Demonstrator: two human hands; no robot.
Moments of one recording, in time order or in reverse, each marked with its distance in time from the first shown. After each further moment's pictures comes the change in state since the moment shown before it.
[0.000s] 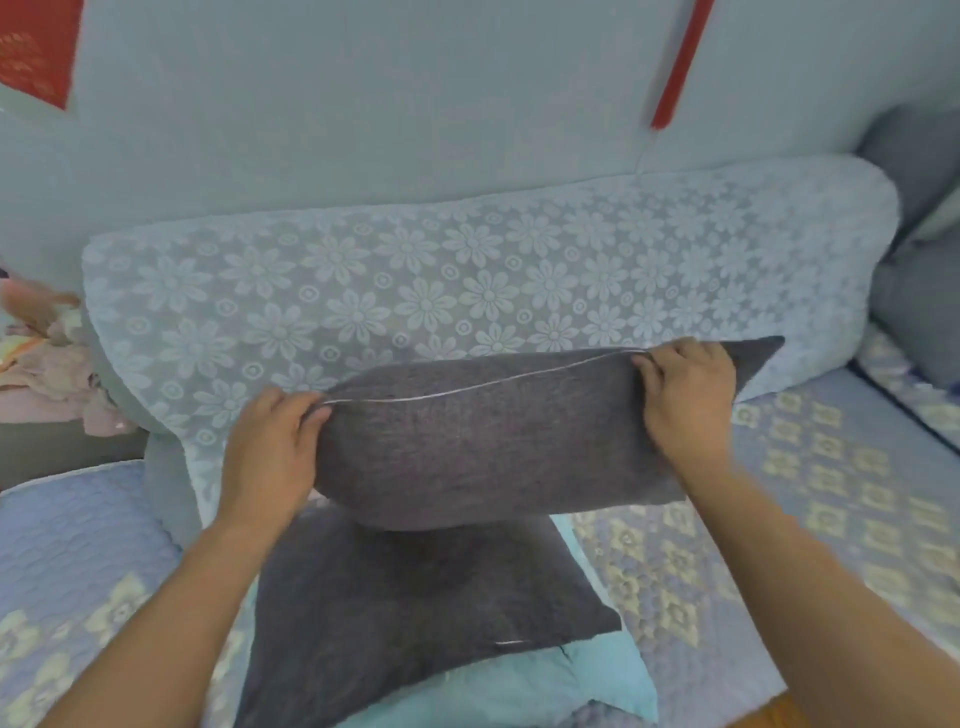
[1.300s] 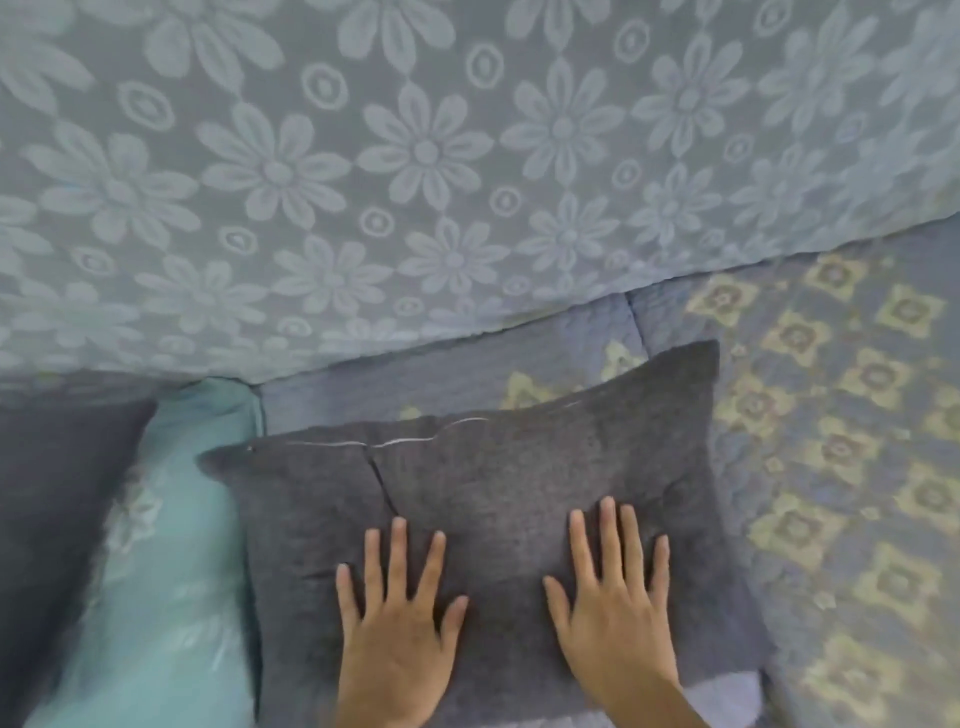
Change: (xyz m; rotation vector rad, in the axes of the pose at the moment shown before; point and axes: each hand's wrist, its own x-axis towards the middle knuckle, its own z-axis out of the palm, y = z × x) left_hand -0.238 0.305 0.713 0.515 -0.950 -0.223; right_hand -0.250 0.561 0.287 -0.186 -1.085 -0.040
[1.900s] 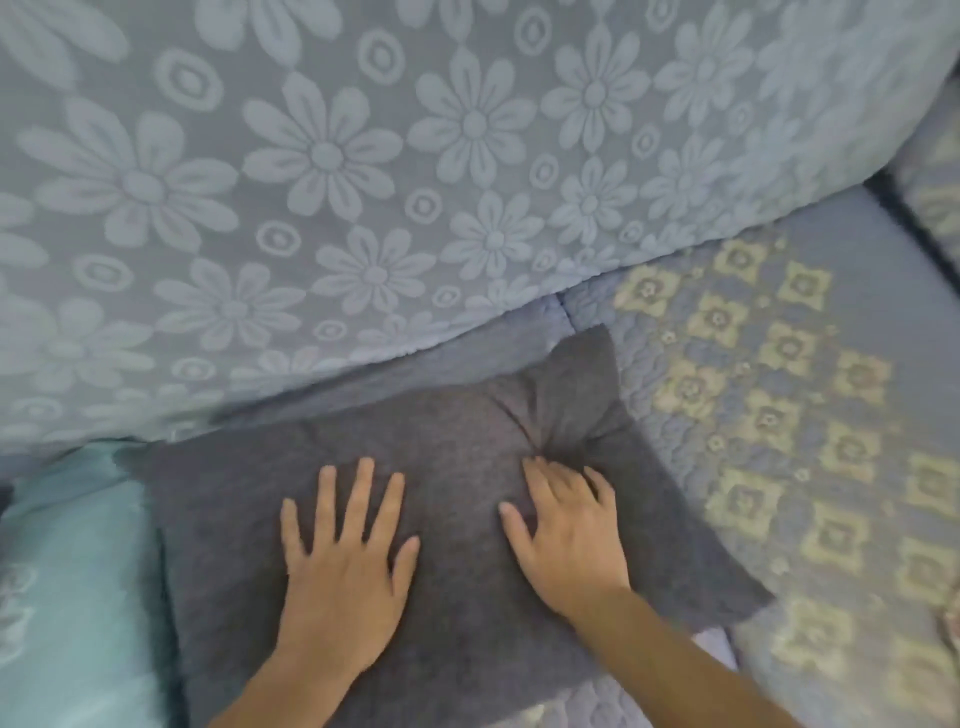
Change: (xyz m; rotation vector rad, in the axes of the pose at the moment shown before) left_hand 0.083 -0.005 -0.047 0.130 0.209 0.247; right_hand 0.075 -0.004 -0.022 0.149 0.038 0.060
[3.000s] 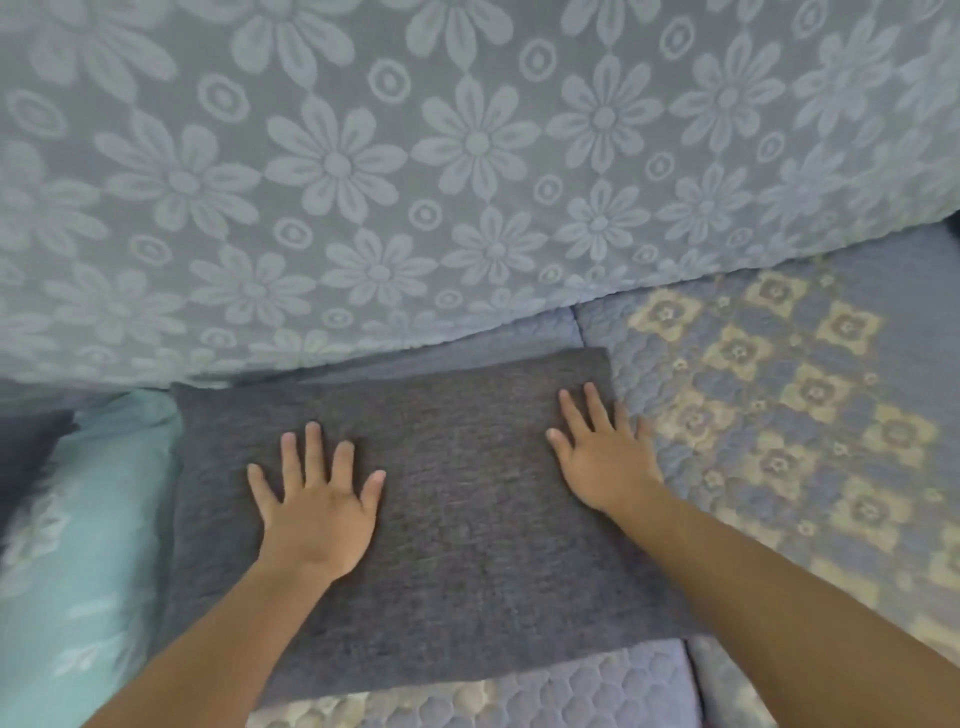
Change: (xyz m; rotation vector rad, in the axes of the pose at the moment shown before) left_hand 0.027 0.021 -0.037 -0.139 -0.205 -0.497; right_hand 0.099 0.092 -0.038 -0.083 -0.322 0.061
